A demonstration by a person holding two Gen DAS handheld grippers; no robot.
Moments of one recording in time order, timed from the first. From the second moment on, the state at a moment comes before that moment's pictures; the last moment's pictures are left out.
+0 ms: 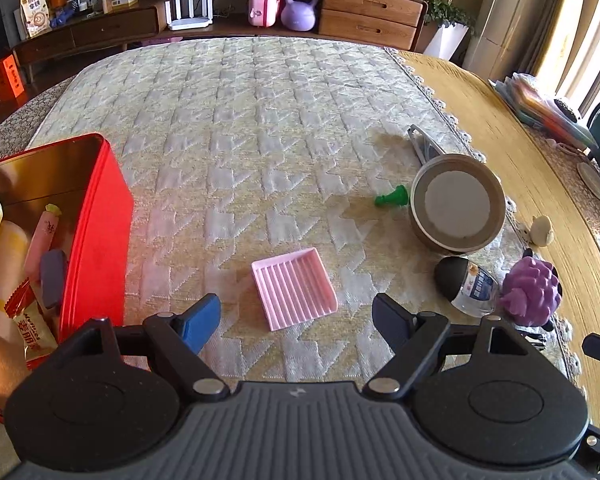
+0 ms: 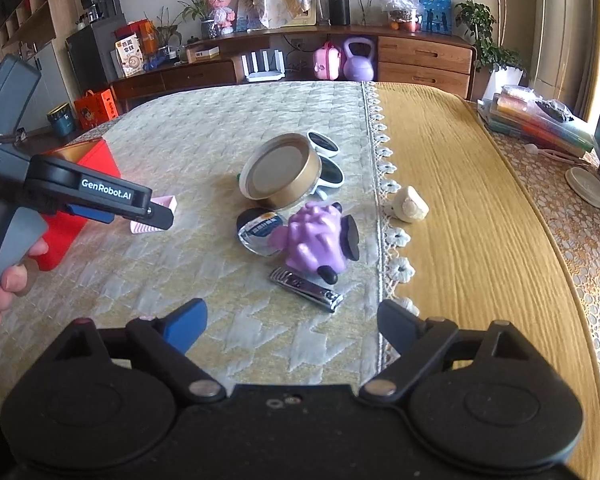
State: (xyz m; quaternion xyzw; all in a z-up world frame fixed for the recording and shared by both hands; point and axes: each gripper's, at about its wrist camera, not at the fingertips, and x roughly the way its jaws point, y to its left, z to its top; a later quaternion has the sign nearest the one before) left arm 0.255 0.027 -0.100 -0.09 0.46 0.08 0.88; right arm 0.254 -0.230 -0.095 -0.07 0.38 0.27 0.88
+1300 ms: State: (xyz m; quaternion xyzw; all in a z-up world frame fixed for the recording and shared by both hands) left arm 0.249 0.031 -0.107 -0.06 0.44 0.07 0.89; right arm 0.245 -0.207 -0.108 -0.12 0.37 0.27 0.88
